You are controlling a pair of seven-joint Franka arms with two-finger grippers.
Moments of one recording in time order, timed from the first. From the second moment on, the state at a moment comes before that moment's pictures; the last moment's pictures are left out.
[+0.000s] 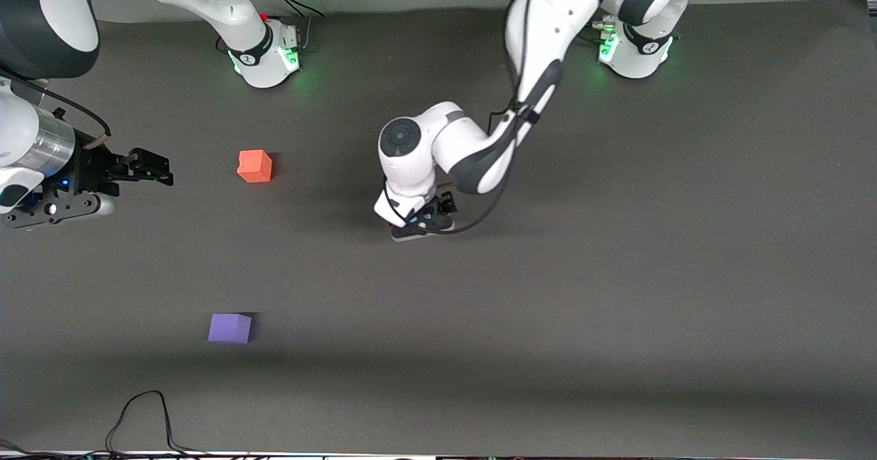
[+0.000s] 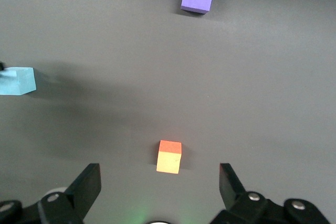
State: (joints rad) left arm -0.81 0.84 -0.03 -1.19 0.08 2.06 -1.09; right arm 0.27 0.09 -0.23 -1.59 0.03 1.54 -0.11
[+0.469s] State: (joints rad) left arm -0.42 0.53 -0.05 -1.26 -0.06 1.69 -0.65; right arm 0.32 0.09 -0.22 -1.58 0.12 1.55 -0.05
